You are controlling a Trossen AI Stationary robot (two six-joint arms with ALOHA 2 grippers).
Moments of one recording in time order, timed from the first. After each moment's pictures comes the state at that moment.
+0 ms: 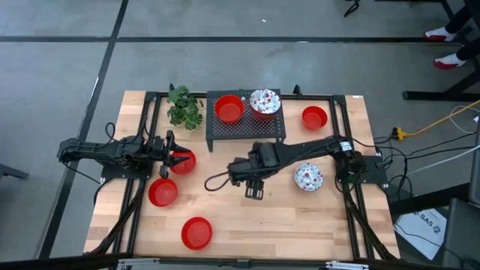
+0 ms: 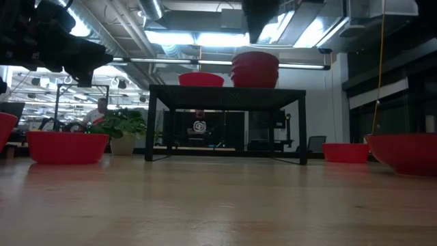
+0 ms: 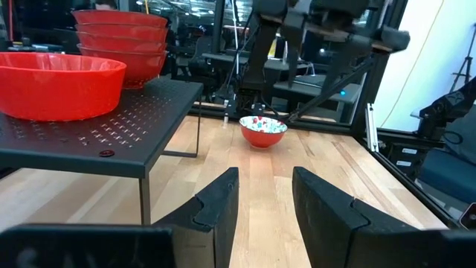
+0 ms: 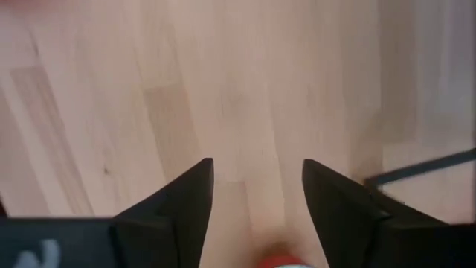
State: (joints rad) left arm -0.05 0.02 0.01 0.02 -0.08 -0.14; right arm 0.24 2.10 2.29 -1.57 0.19 0.39
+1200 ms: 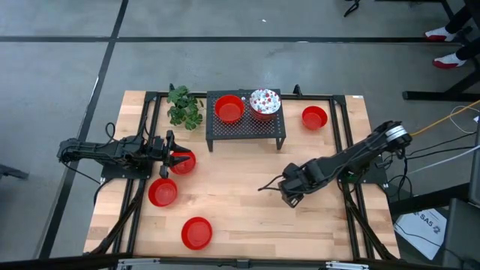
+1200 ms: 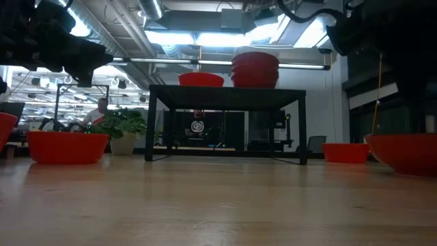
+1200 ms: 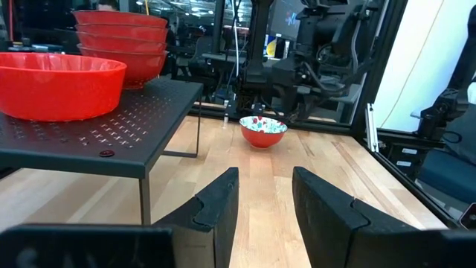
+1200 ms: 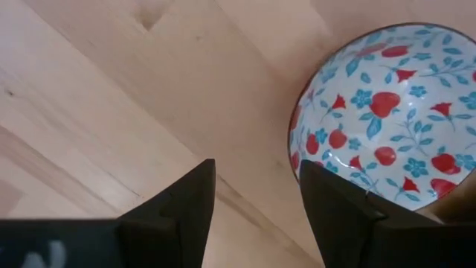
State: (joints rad) left arm -0.05 0.02 0.01 0.03 -0.08 -0.14; right arm 0.42 1.51 1.14 -1.12 0.02 1.18
